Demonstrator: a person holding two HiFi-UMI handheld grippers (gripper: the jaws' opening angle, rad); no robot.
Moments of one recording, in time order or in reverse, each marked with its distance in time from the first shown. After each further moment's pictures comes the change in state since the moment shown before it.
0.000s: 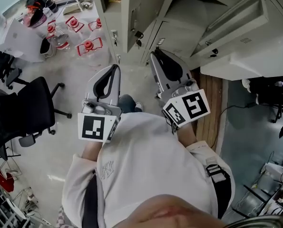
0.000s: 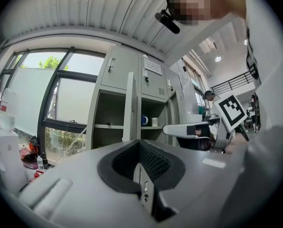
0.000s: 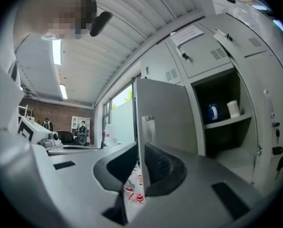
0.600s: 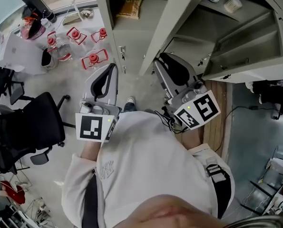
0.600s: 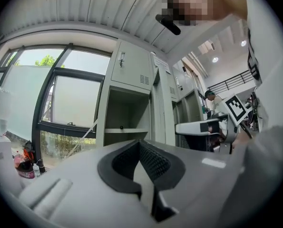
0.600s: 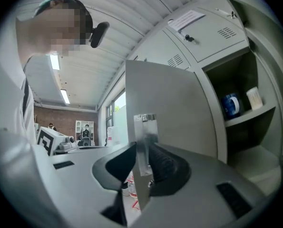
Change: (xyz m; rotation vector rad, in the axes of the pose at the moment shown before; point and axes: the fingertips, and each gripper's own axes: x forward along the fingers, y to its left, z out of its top) left arm 0.056 0.111 0.009 0.021 -0.003 -0.044; right arm 0.094 -0.008 0.007 0.056 -0.010 0.070
